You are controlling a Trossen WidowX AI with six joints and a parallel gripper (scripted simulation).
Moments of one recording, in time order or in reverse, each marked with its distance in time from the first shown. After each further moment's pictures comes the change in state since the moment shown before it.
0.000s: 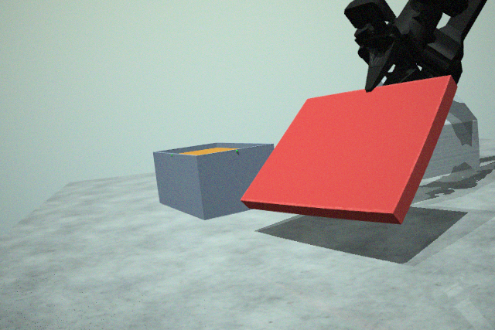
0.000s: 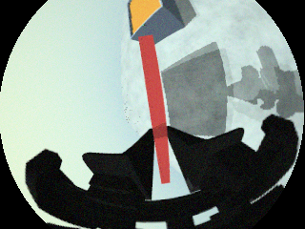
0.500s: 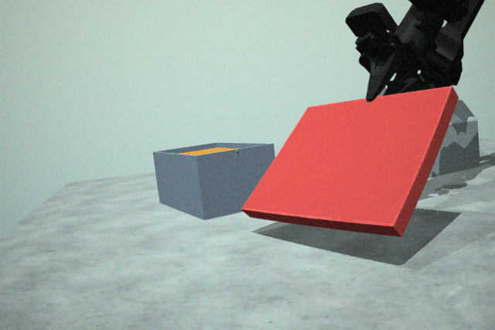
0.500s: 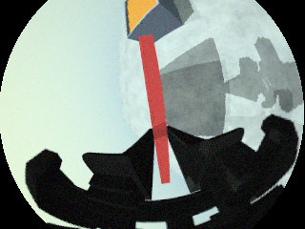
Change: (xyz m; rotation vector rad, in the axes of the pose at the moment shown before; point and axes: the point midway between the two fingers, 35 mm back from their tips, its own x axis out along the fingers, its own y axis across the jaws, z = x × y) arm 0.008 -0.009 0.000 0.001 0.000 0.000
